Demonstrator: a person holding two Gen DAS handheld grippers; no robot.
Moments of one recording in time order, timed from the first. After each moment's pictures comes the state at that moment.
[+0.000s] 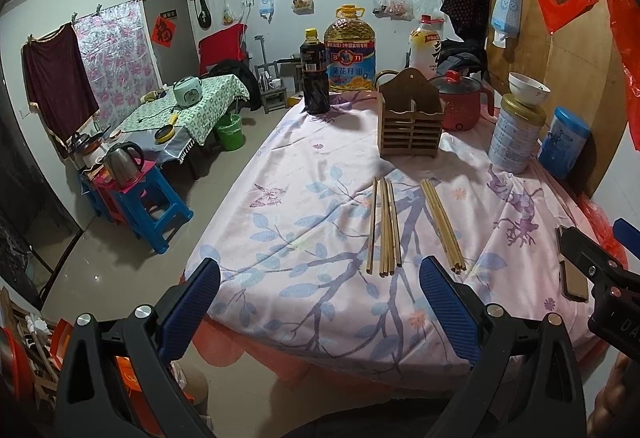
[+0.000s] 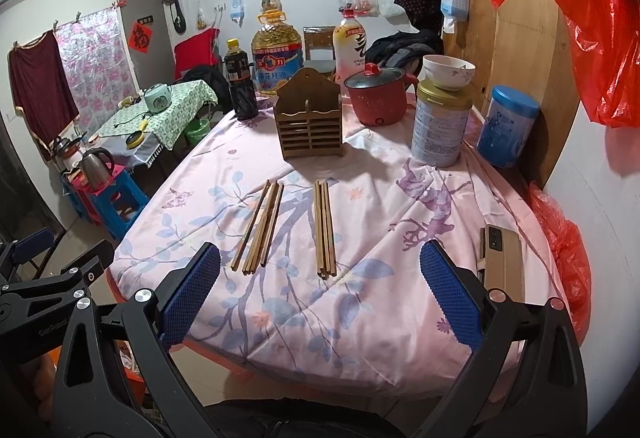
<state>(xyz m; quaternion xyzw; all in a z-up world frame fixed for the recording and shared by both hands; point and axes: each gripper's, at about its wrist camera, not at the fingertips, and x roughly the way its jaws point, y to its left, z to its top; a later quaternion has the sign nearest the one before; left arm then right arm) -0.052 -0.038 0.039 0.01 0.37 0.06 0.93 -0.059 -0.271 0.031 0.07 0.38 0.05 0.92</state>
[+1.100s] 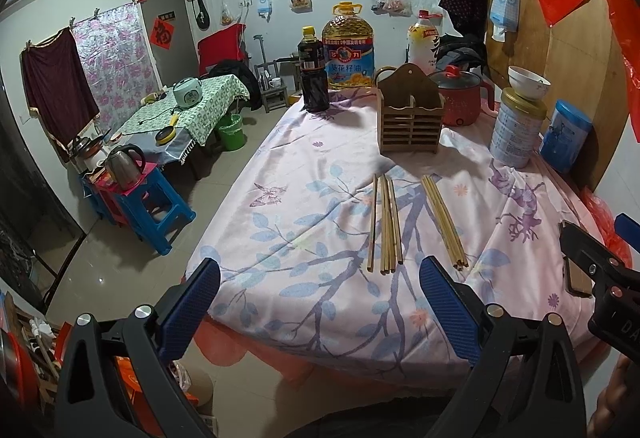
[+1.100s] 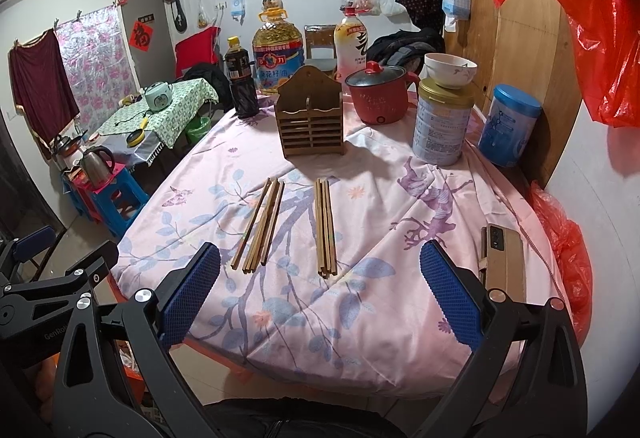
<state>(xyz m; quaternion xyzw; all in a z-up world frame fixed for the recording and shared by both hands) -0.046 -0.039 0.038 0.02 0.37 0.07 0.93 -0.058 -0.268 0.030 0.07 0.38 0.05 0.92</state>
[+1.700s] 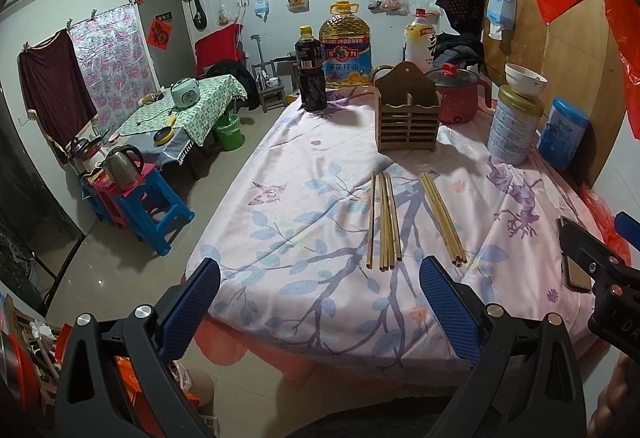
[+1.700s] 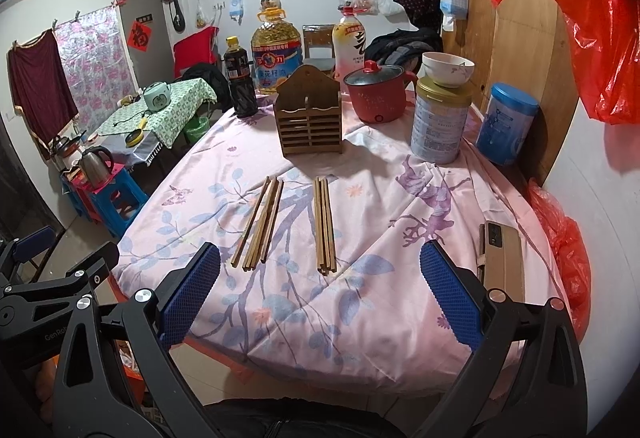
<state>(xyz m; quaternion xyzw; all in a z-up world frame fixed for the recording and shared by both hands) -0.047 -0.040 0.035 0.02 0.37 0.06 0.93 -0.058 -0.267 0.028 0.07 0.38 0.04 0.92</state>
